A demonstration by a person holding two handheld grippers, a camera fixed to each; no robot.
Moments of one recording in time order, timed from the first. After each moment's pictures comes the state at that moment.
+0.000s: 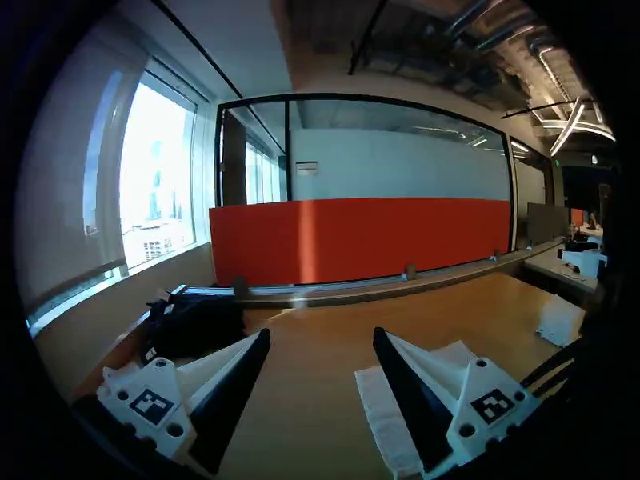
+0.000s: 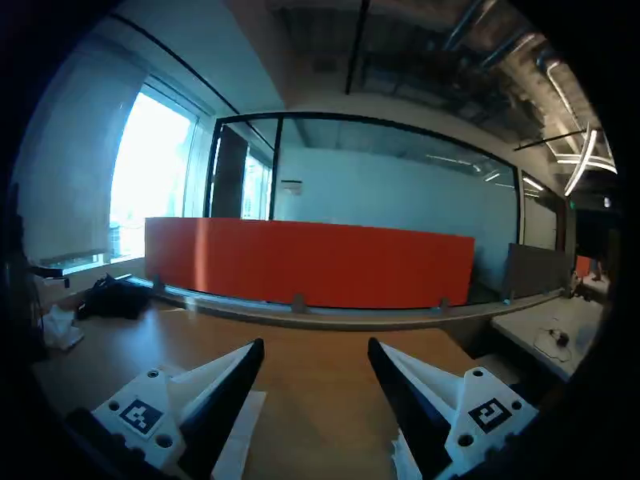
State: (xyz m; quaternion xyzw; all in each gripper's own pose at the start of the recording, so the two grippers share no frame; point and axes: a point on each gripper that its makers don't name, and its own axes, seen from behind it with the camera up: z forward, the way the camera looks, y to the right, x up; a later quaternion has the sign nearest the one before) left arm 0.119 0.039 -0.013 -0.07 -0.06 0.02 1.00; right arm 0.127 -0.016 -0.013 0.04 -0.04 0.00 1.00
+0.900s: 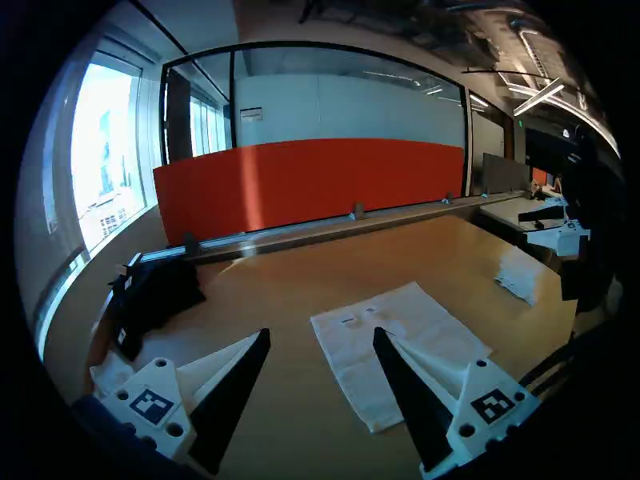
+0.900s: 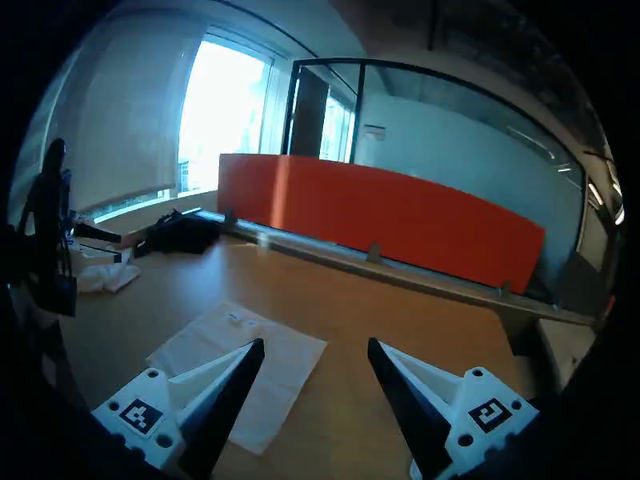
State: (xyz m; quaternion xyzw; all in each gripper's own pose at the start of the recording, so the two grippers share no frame) left arm 0.082 0.075 -0.046 -0.18 -0.19 0.06 0.96; right arm 0.092 -0.080 -0.048 0.20 -0.17 -0.07 0.96
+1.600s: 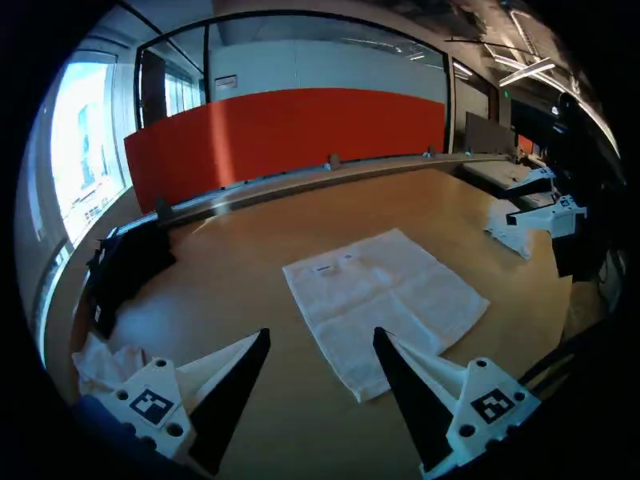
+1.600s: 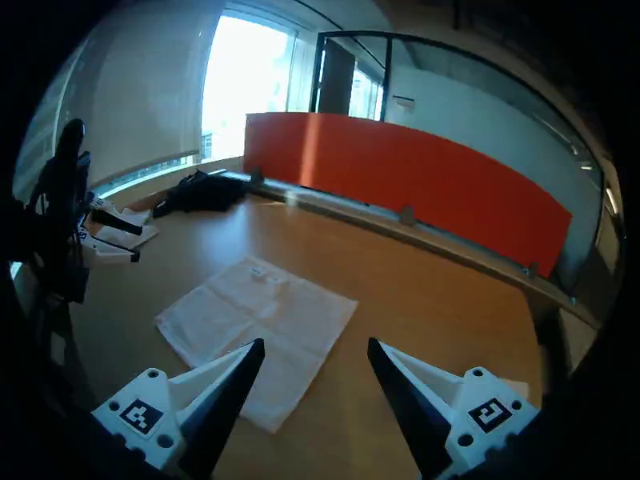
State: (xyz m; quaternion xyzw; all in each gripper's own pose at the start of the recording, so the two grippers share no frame) left arm 0.005 0.101 -0.067 -0.22 -0.26 0.09 0.93; right arm 0.016 -0.101 -0.064 0.25 -0.23 -0.09 0.94
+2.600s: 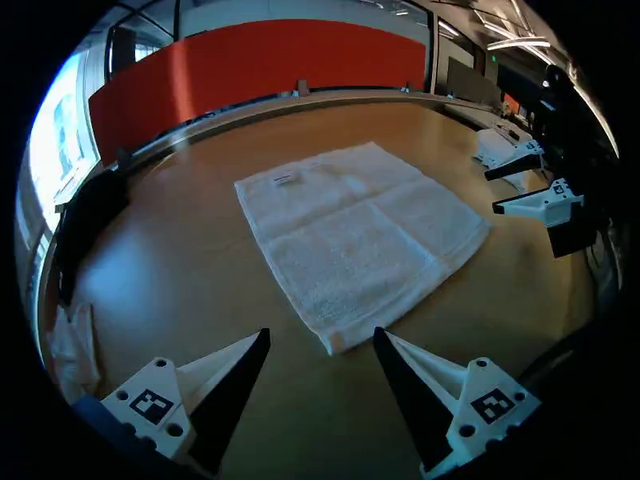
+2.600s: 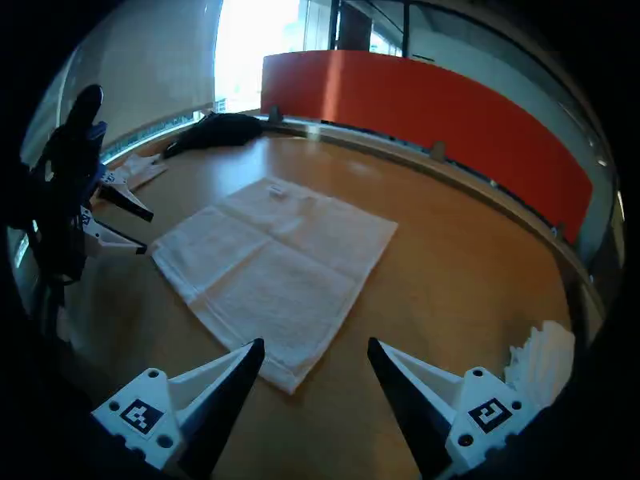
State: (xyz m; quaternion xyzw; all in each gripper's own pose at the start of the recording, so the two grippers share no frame) left arm -0.115 0.127 -0.098 -0.26 -0.37 0.12 0.88; right arm -0.115 -0.122 -0.092 0.27 -0.32 -0.11 0.90
